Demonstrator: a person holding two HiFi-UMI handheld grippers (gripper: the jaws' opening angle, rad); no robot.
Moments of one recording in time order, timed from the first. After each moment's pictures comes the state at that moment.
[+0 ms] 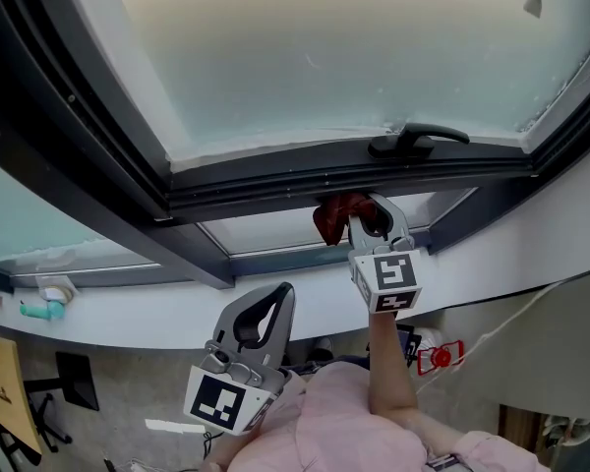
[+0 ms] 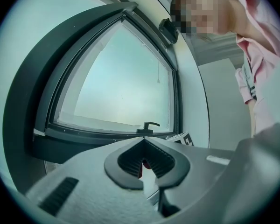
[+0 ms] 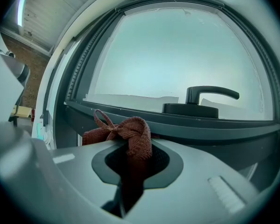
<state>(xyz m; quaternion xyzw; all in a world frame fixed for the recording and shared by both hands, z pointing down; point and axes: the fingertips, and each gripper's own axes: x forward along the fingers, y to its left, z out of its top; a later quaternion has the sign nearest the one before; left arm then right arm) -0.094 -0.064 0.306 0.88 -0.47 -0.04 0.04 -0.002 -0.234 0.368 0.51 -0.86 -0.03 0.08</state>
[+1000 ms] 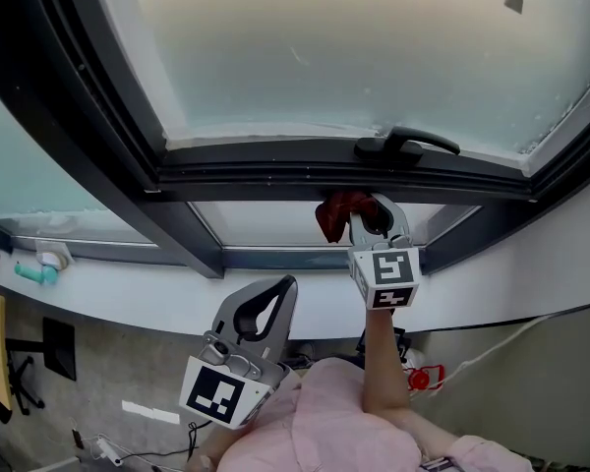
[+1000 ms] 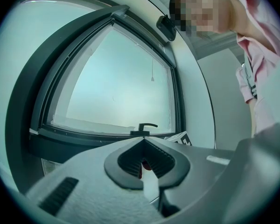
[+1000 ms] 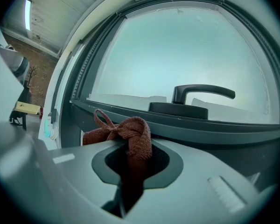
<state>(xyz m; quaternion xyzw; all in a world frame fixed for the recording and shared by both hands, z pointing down) -0.037 -0.058 0.299 0.86 -0.51 -0.05 0.02 0.032 -0.240 0.368 0.47 -0.88 -0.05 0.08</state>
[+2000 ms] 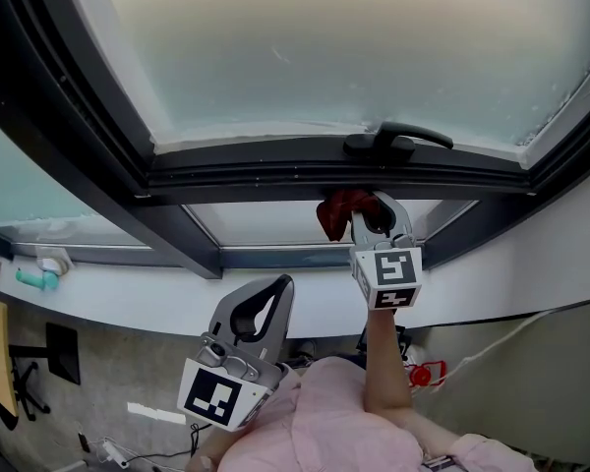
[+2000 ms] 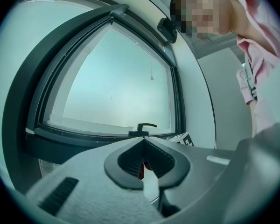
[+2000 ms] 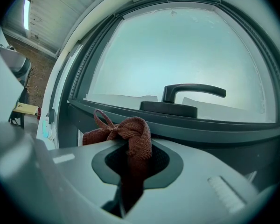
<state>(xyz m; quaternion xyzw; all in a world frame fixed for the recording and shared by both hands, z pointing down) -0.028 -0.066 0.291 0.85 -0.51 -0.07 0.03 0.051 -0.243 0.368 0.48 -0.87 -0.05 0.08</state>
